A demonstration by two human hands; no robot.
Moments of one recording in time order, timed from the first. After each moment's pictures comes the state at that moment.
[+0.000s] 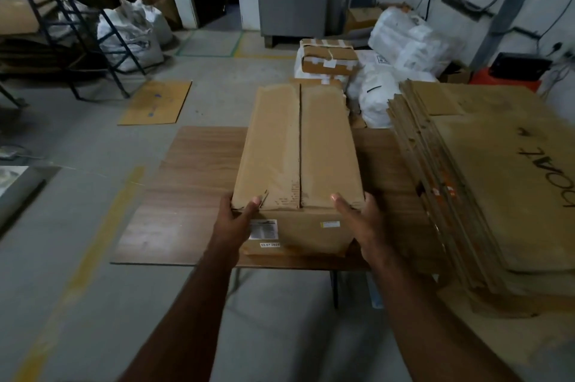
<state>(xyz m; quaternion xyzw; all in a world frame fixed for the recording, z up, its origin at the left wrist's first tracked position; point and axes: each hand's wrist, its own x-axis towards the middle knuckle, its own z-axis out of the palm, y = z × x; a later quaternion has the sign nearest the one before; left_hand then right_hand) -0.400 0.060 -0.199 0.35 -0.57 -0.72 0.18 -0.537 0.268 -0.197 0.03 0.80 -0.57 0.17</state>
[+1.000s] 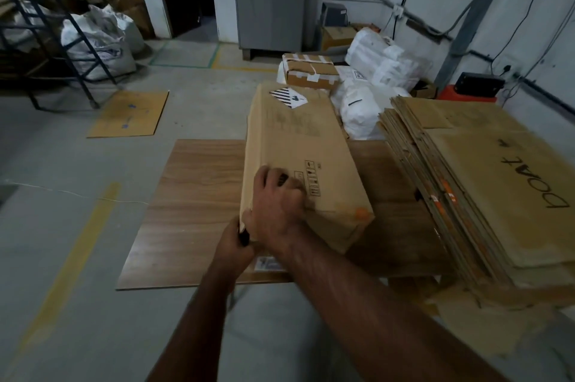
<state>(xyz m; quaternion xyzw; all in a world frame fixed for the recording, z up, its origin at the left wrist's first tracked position) -0.353 -0.014 -0.222 0.26 -0.70 -0.65 0.12 -0.420 0.052 -0.123 -0.29 0.95 0.06 -0.10</state>
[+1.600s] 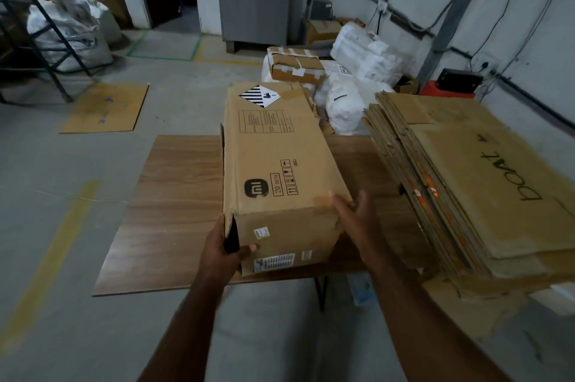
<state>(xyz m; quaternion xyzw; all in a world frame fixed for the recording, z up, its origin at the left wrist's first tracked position) -0.354 -0.014 -0.249 0.24 -0.65 -0.72 0.11 -0.488 0.207 -0.152 0.06 0.85 -0.51 0.14</state>
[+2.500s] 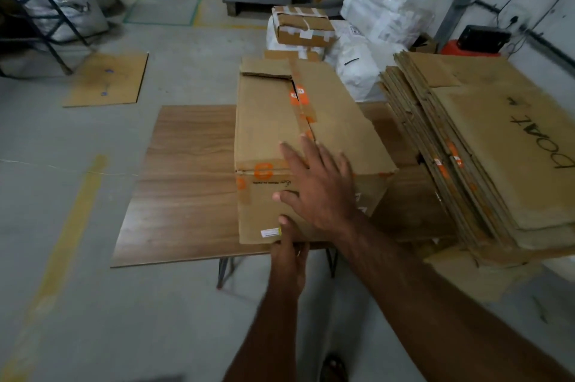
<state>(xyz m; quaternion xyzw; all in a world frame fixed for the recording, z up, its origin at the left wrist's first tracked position) -0.373 0.092 -0.296 0.29 -0.35 -0.89 0.10 -0.455 0.128 -0.145 -0.33 0.94 -0.06 -0.05</state>
